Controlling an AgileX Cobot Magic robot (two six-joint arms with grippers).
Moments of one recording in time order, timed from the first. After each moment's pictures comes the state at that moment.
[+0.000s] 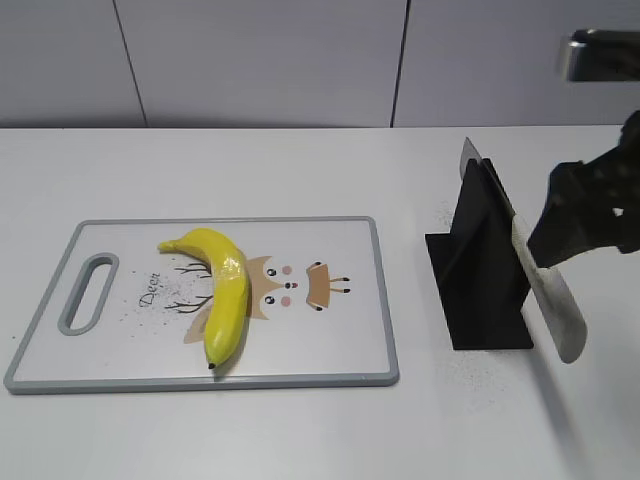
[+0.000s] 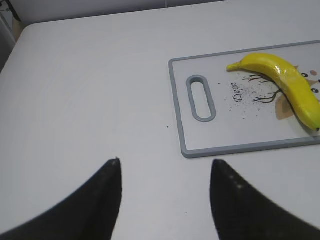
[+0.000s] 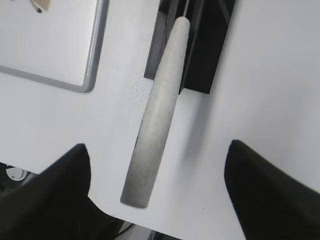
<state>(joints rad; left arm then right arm) 0.01 0.00 -0.49 -0.13 1.11 0.25 0.32 1.34 -0.99 0.16 0.98 0.07</state>
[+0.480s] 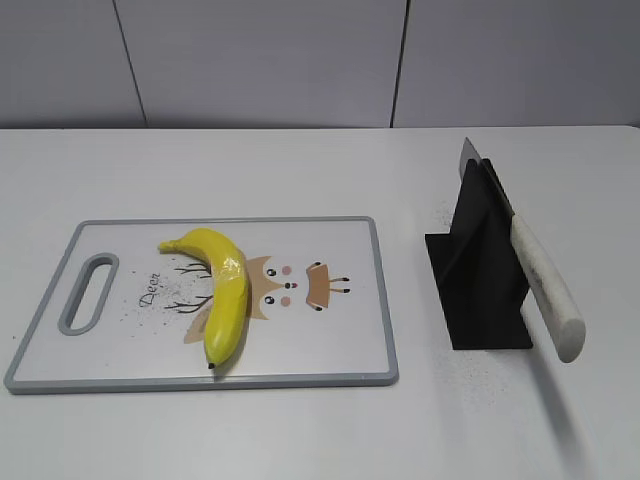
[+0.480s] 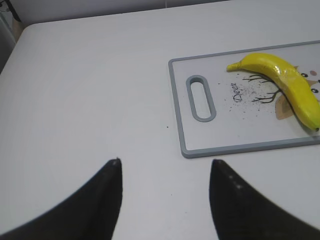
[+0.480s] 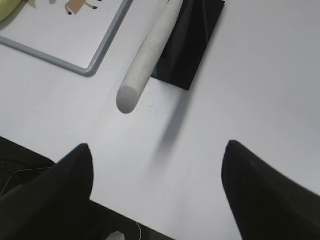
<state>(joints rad) 0.01 0.00 -0.49 -0.13 1.11 0.25 0.32 0.68 -0.64 0.12 0.92 -0.09</state>
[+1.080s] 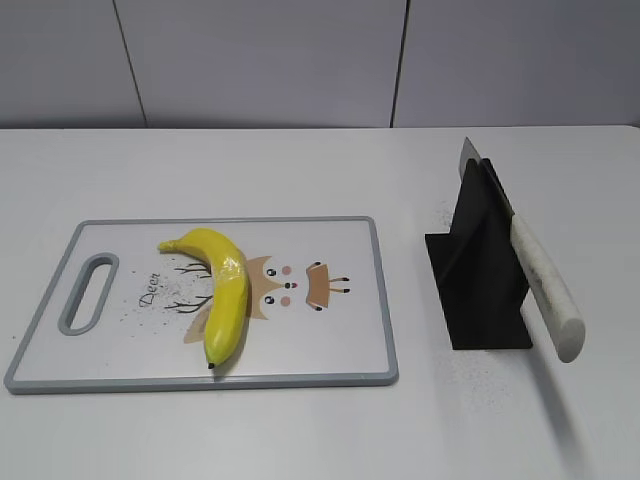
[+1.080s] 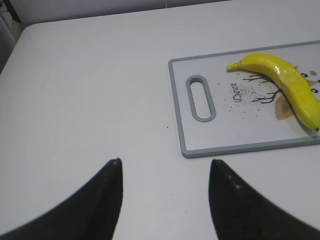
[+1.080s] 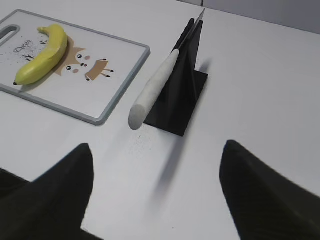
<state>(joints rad) 0.01 0.00 -0.49 -0.13 1.11 0.25 0.32 0.16 -0.52 0.13 0.93 -0.08</state>
